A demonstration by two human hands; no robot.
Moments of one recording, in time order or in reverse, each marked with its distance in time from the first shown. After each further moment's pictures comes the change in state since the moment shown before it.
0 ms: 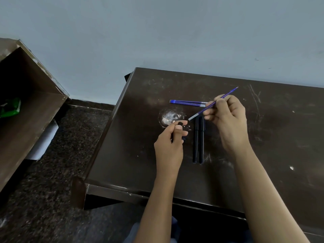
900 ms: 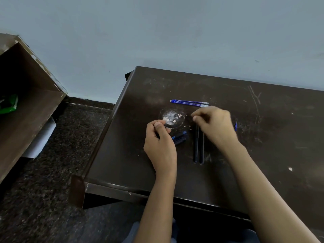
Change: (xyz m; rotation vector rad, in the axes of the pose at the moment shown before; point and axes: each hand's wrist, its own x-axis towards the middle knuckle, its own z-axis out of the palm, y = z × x) left_hand 0.002 0.007 -0.002 -0.189 0.424 -0.079; right_hand 0.014 0.024 -0.001 -0.985 -0.225 -0.244
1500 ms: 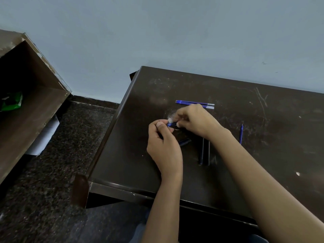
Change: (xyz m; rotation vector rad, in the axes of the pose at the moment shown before) left_hand 0.000 0.005 0.000 -0.037 0.080 -0.006; right_hand 0.040 -0.020 0.036 -0.133 -0.444 -0.201
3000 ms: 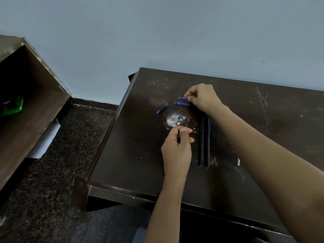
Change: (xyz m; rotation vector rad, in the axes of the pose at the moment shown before) left_hand -0.007 -0.005 0.005 0.125 -0.445 -0.096; right_hand 0.054 0.038 -0.029 0.084 0.214 0.238
